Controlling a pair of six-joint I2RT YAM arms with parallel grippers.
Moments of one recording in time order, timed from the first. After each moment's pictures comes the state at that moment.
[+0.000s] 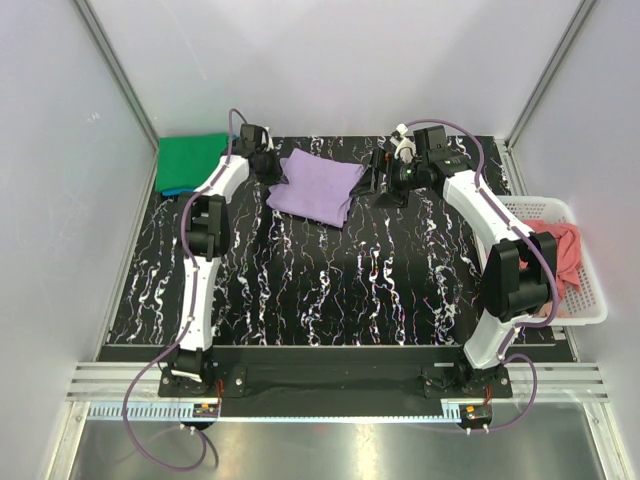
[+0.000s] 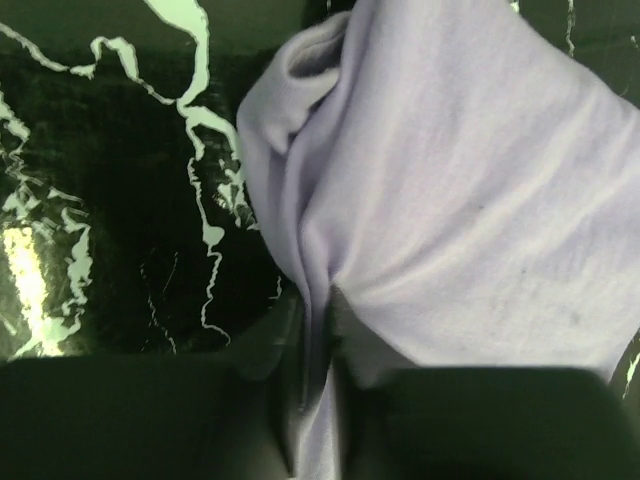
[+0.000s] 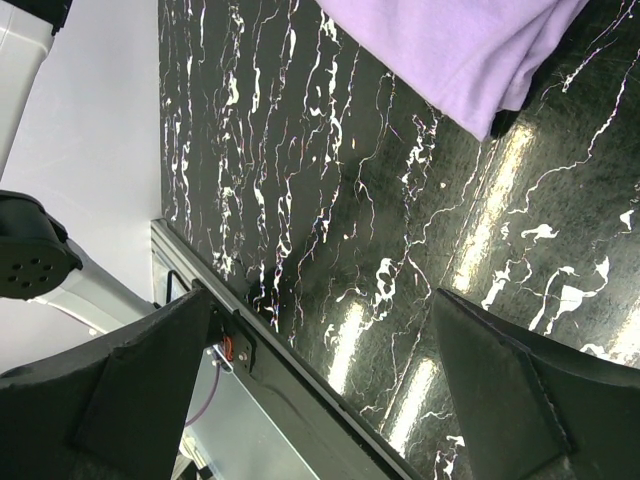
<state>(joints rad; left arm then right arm) -0.16 2.55 2.20 -0.55 0.33 -0.40 0.26 1.77 1.53 -0.58 -0.67 0.49</state>
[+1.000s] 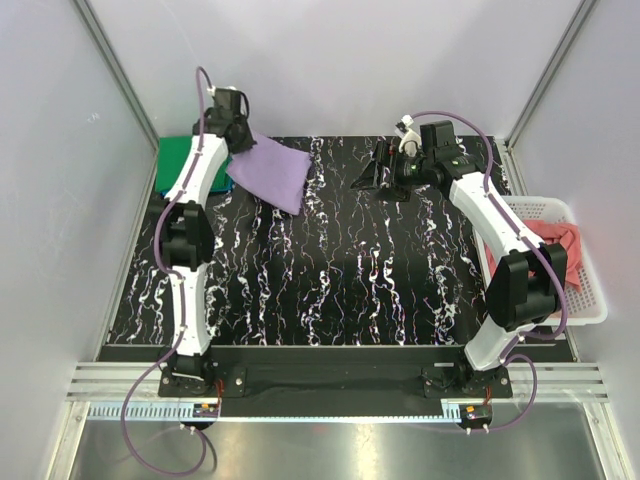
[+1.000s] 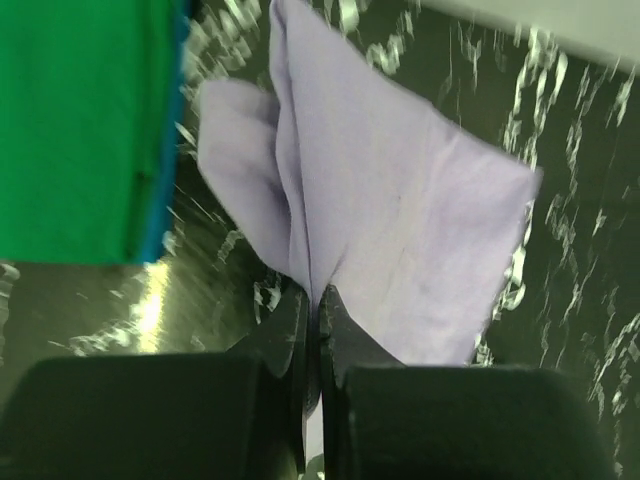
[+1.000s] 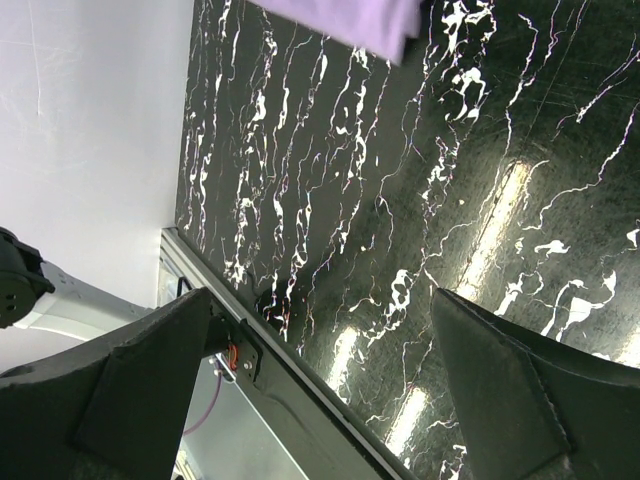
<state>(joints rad) -0.14 2.28 2.23 -0.72 -0.09 -0.38 0.26 1.70 1.53 -0.55 -0.67 0.50</state>
